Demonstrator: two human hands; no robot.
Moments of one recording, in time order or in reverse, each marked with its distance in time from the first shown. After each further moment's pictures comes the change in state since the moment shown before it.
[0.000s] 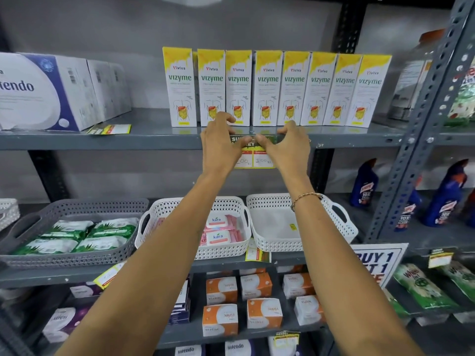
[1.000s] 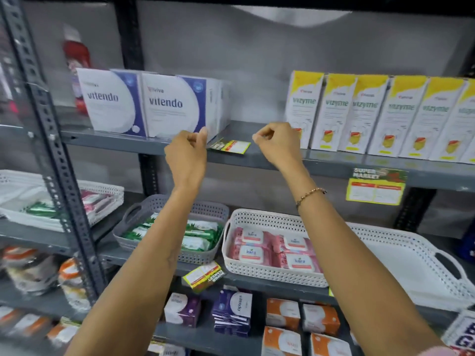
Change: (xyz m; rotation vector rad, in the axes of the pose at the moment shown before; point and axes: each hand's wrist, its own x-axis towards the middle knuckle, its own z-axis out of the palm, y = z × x) left_hand 0.024 -0.118 -0.234 0.171 0.420 -0.322; right_hand -0.031 -0.201 0.134 0.240 -0.380 -0.159
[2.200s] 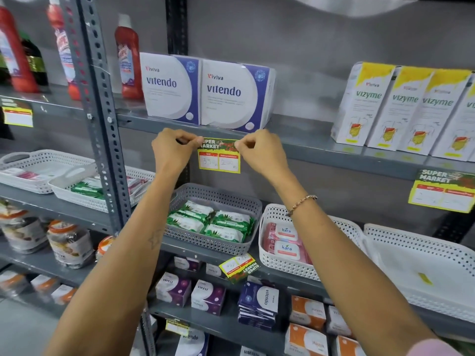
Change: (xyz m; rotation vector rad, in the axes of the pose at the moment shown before) left_hand 0.063 -0.097 -0.091 0.116 -0.118 0.018; right_hand -0.044 -0.068 0.102 -0.060 -0.236 -0.169
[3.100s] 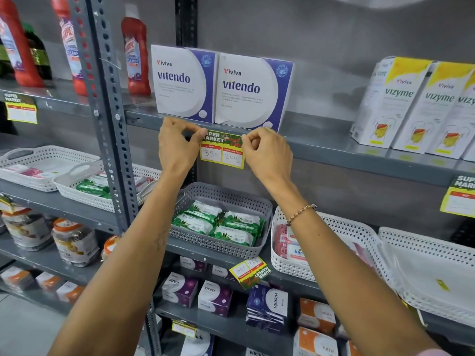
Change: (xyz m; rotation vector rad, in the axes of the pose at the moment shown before) left_hand 0.022 -0.027 -0.003 -0.063 0.079 0.012; right_hand 0.010 -0.009 0.047 -0.051 0.292 -0.057
